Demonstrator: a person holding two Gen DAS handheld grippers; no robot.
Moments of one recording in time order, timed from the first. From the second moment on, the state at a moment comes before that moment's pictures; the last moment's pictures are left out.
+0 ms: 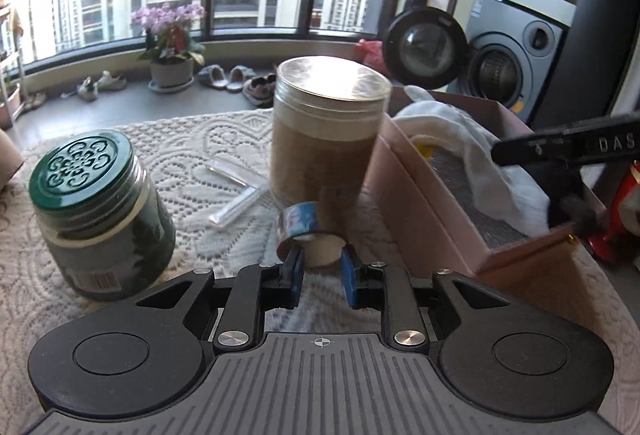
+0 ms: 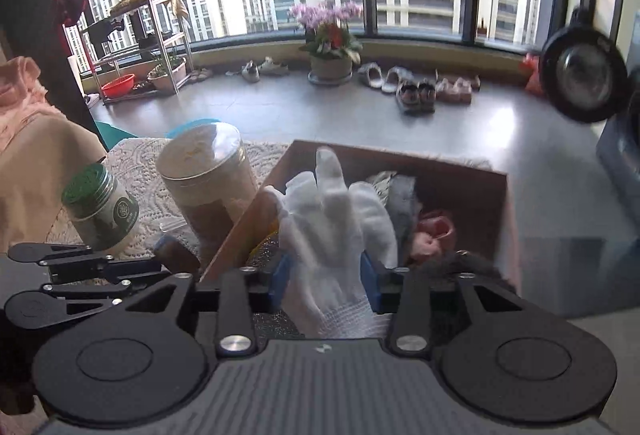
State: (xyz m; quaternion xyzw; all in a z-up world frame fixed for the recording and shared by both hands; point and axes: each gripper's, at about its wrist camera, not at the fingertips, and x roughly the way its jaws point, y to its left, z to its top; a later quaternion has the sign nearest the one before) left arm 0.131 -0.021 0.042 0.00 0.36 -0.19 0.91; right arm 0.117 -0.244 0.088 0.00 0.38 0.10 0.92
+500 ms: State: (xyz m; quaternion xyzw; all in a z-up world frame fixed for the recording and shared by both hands) left arm 0.108 0.028 0.031 -0.11 0.30 -0.19 0.93; right arm 0.183 -0.124 0.171 -0.10 0.36 0.21 0.90
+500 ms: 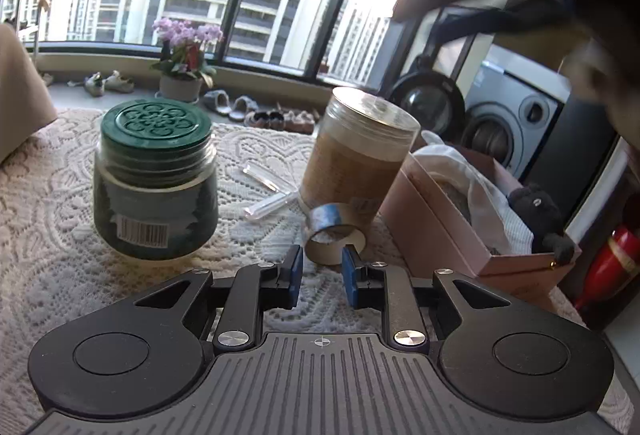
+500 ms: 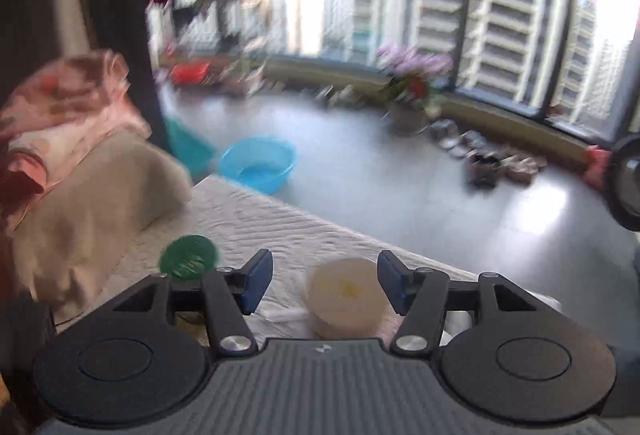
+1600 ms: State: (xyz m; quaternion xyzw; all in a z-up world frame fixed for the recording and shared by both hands) left arm 0.301 -0.053 0.067 0.22 0.59 -0.25 0.74; right arm 0.126 -0.199 0.143 -0.10 0.40 0.19 0.89
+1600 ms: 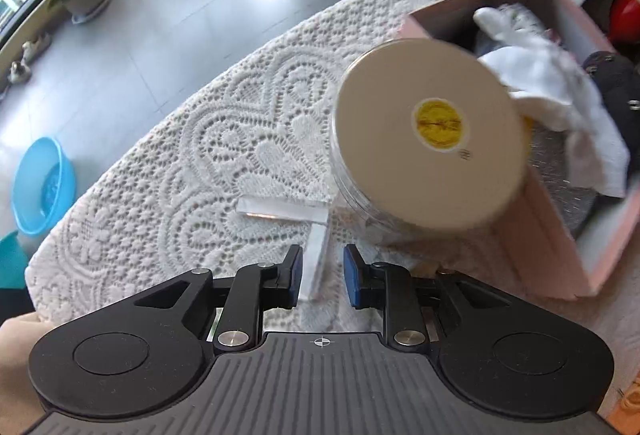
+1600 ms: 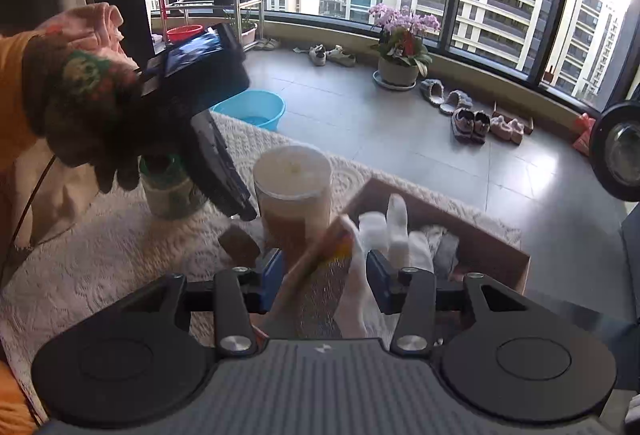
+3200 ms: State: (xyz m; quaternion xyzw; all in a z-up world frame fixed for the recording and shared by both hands) left arm 0.221 0.033 0.217 0.13 0.41 -0.19 0.88; right arm 0.142 -0.122 0.177 -0.13 0.33 0.21 0.91
